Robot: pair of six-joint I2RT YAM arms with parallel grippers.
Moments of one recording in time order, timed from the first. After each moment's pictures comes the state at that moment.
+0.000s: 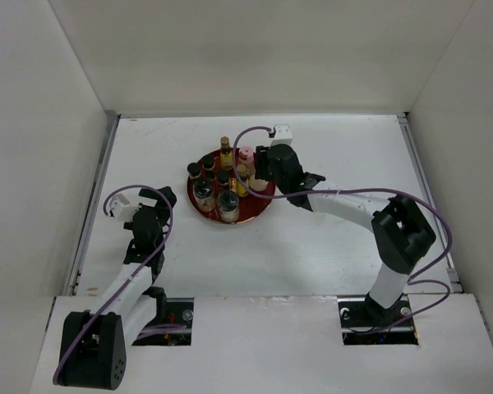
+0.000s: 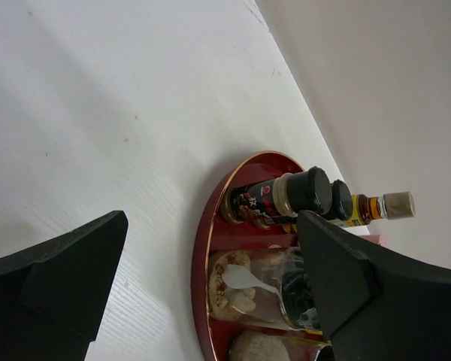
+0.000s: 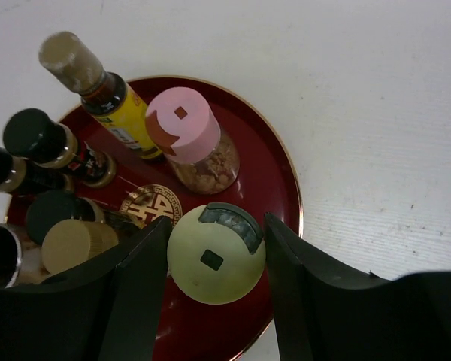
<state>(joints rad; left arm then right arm) -0.09 0.88 0.17 0.46 -0.37 -1.01 0.73 1.74 1.21 0.14 0.40 0.35</state>
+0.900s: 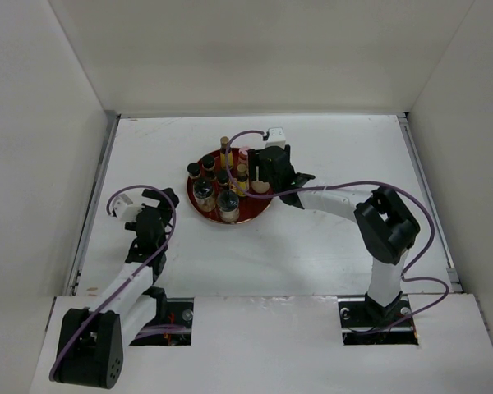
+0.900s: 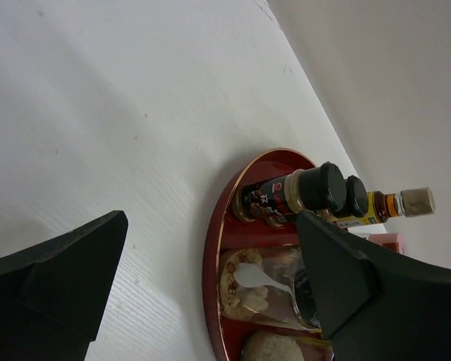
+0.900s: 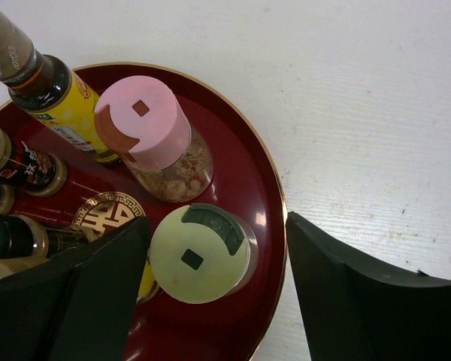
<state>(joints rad) -0.13 0.90 0.17 0.46 -0.43 -0.98 0.73 1.87 1.26 0.17 0.46 0.30</state>
